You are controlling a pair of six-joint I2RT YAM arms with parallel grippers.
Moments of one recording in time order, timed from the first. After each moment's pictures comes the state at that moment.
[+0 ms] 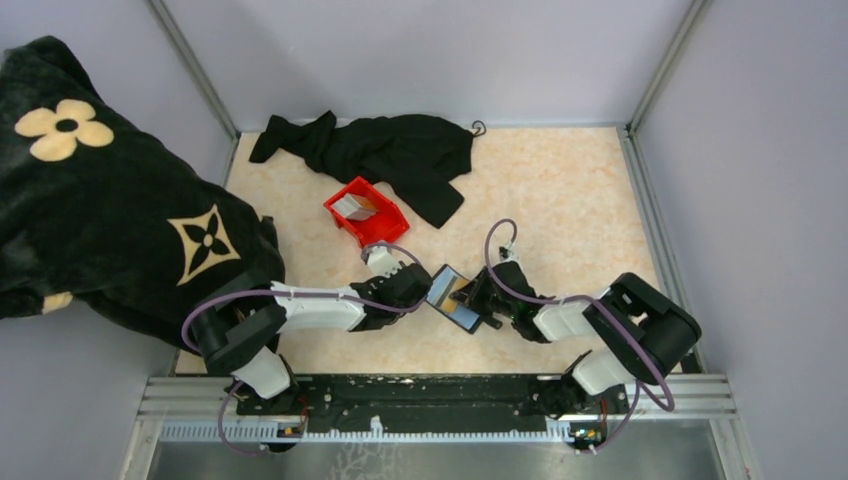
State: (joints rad) left arm -1.03 1.62 0.67 0.01 -0.55 -1.36; right arm 0.72 1.45 0.28 0.57 -0.03 1.15
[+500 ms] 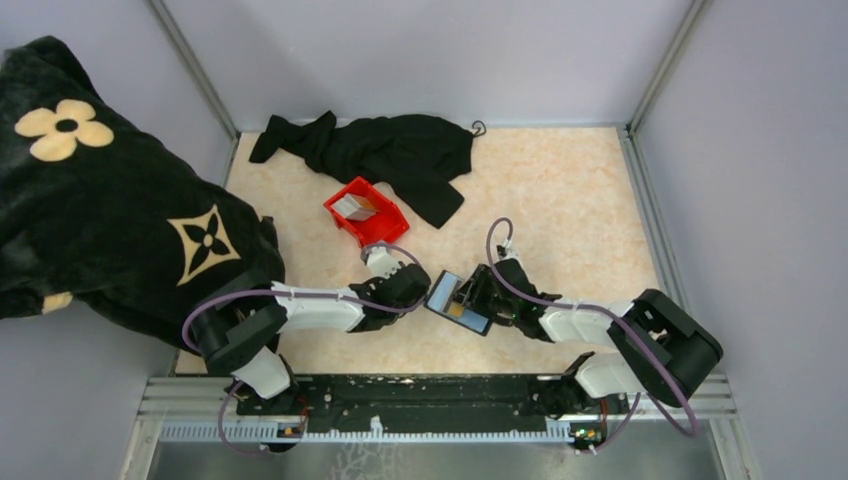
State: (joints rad) left arm -1.03 1.62 0.65 0.05 -0.54 -1.35; right arm 0.73 1.33 0.32 0.37 -0.03 1.07
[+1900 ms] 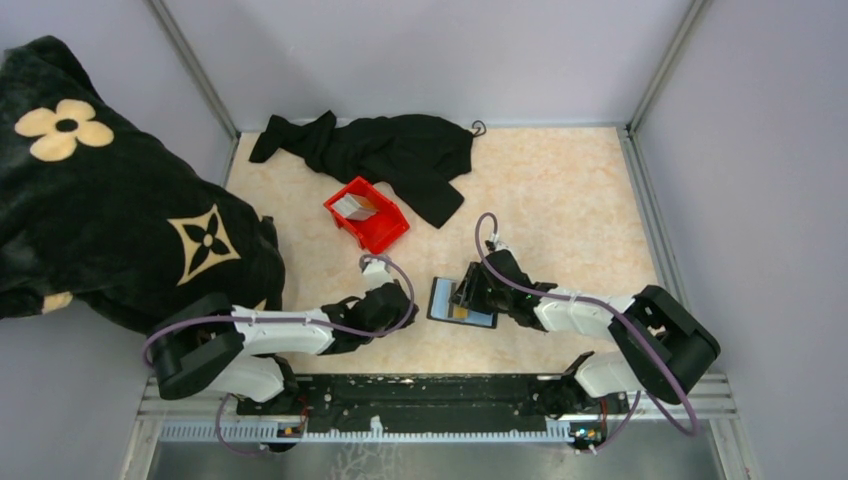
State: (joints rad) left arm -1.08 1.37 0.44 0.19 -0.45 -1.07; right arm 0.73 1.34 0.43 0.15 -0.05 0.91
